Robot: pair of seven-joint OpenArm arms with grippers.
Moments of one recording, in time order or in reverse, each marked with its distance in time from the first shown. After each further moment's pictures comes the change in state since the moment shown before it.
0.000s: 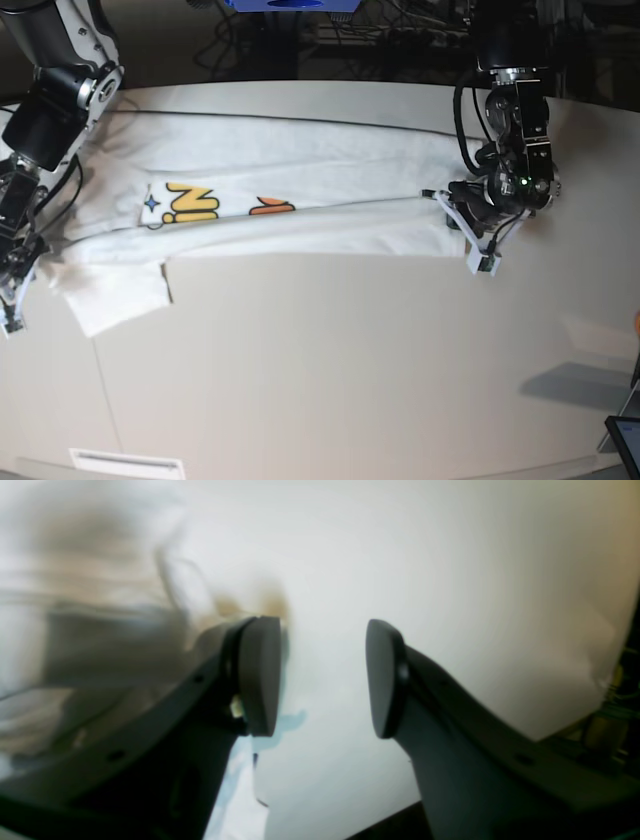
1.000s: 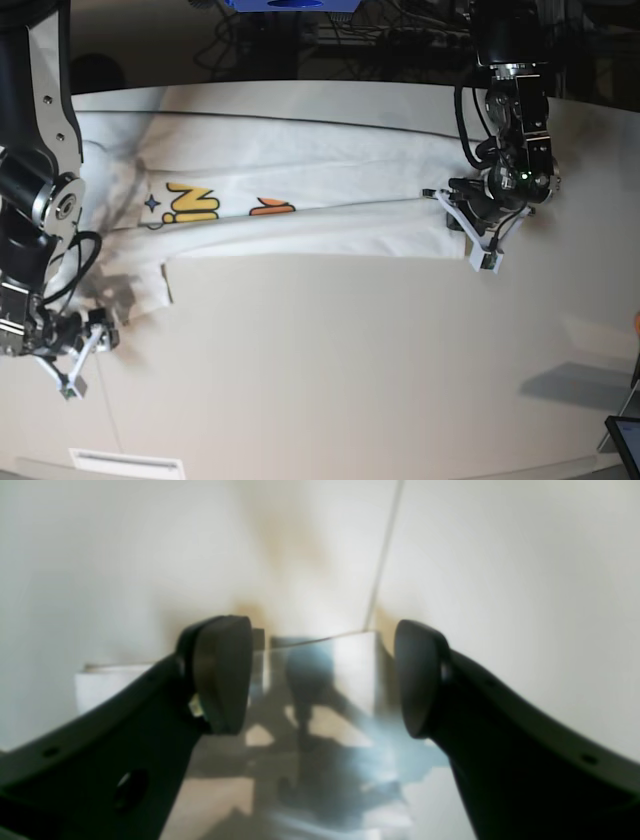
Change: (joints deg) left arm 1.4 0.0 -0.5 -0.1 -0.4 0.0 -3.9; right arm 27.5 4.5 -3.3 -53.9 12.5 -0.2 15.4
